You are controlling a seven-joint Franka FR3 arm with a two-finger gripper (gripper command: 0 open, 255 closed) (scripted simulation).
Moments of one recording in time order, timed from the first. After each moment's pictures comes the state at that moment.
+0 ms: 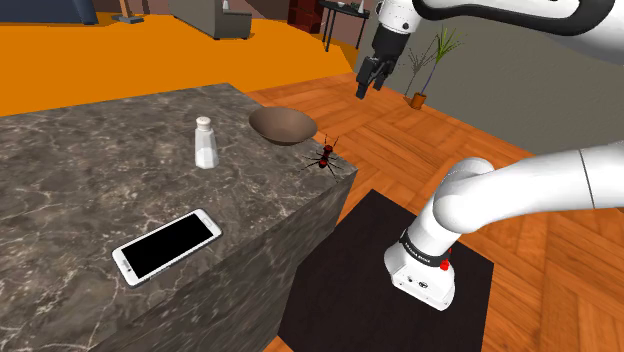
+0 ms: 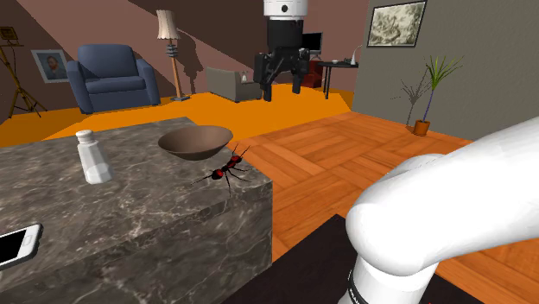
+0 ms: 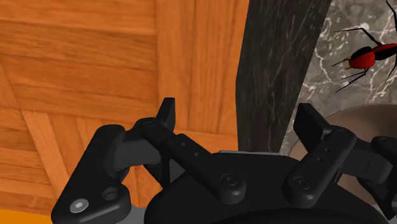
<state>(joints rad) -0.02 -0.78 -0.04 -2.37 -0.10 1.69 -0.01</state>
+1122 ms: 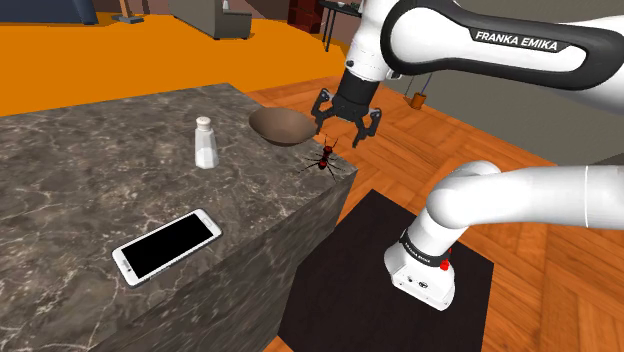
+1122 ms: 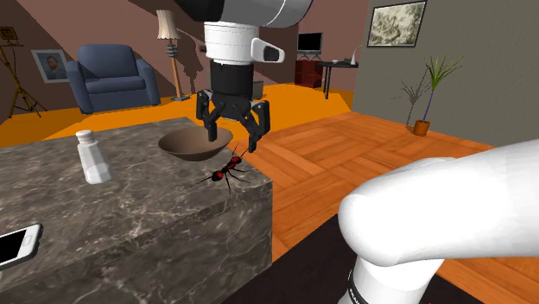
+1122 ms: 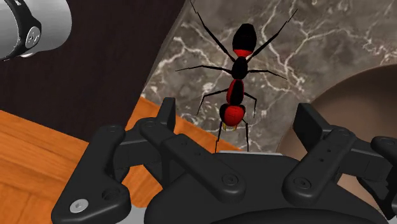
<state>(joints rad) -0.20 -0.91 0.42 -2.57 0.37 1.78 1.12</state>
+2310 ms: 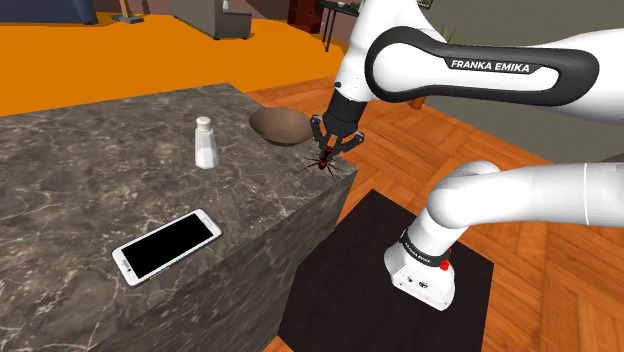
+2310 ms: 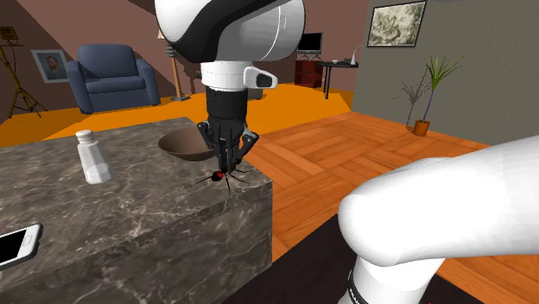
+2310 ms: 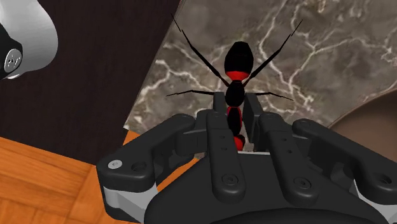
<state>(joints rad) -0.20 -0.88 0.49 -2.65 0.43 1.90 1.18</state>
